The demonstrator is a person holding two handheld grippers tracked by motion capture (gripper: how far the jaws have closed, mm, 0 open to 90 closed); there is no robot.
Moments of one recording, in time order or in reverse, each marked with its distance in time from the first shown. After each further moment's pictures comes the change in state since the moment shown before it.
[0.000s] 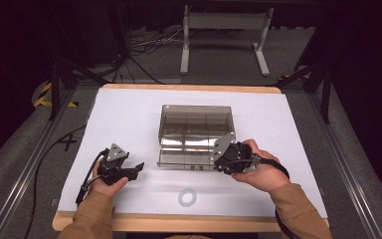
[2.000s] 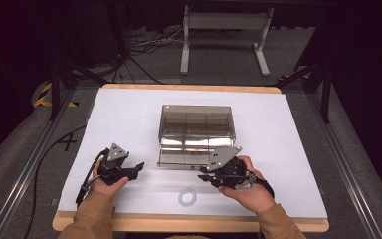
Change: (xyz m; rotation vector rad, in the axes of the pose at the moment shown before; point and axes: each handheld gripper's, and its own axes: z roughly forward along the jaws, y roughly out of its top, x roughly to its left) left arm -0.001 0.000 -0.002 0.000 0.018 0.003; right arm 0.039 0.004 0.015 -0.285 -0.021 0.140
